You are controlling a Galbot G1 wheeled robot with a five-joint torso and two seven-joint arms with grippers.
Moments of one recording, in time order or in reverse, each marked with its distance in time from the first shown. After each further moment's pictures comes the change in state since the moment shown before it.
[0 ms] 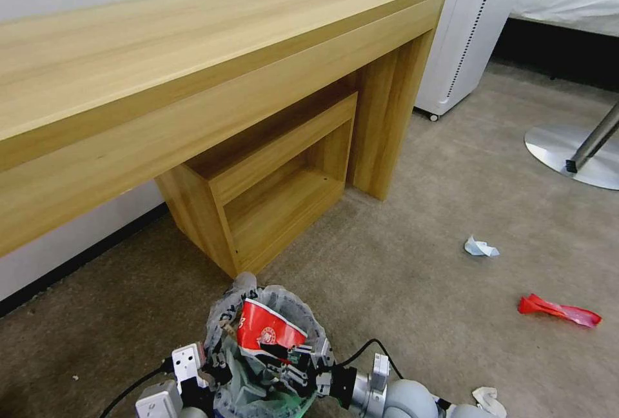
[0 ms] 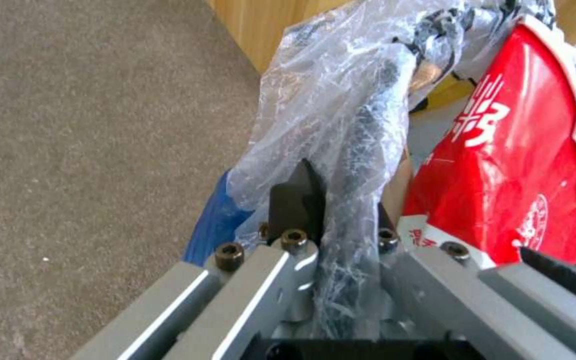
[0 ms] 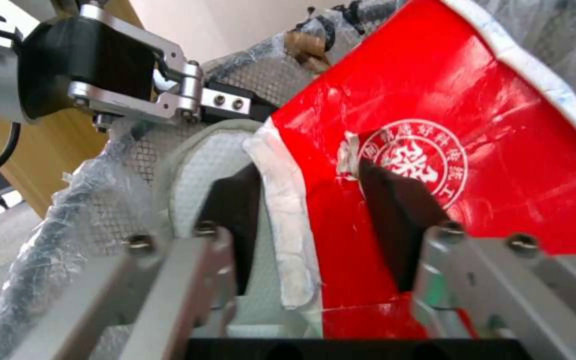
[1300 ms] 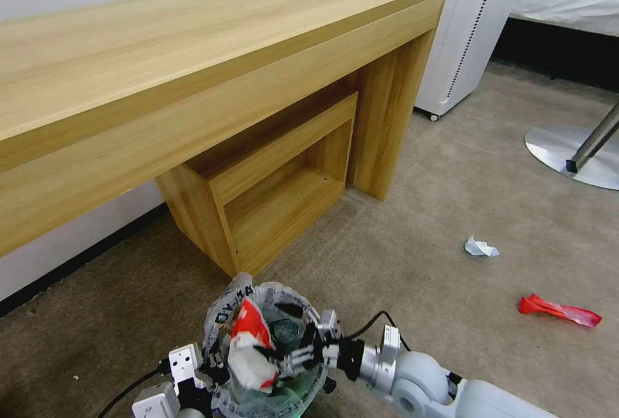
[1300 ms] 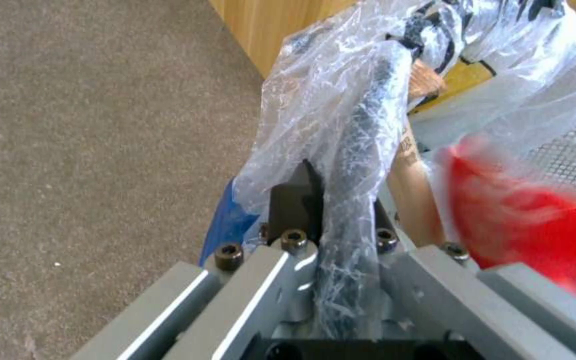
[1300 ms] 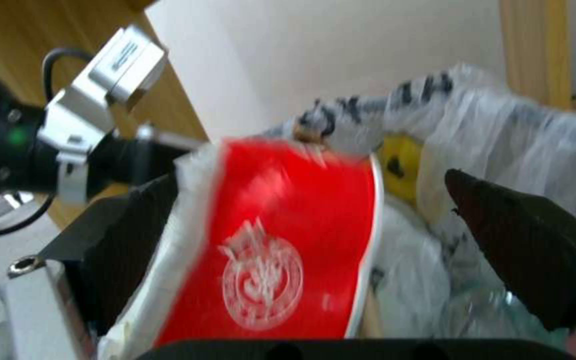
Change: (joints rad) left arm 0.015 -0.021 -0.020 -0.009 0.020 -0.003 0.012; right arm 0.014 -0.073 0.072 0.140 0.036 -0.097 -0.017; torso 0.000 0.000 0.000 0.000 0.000
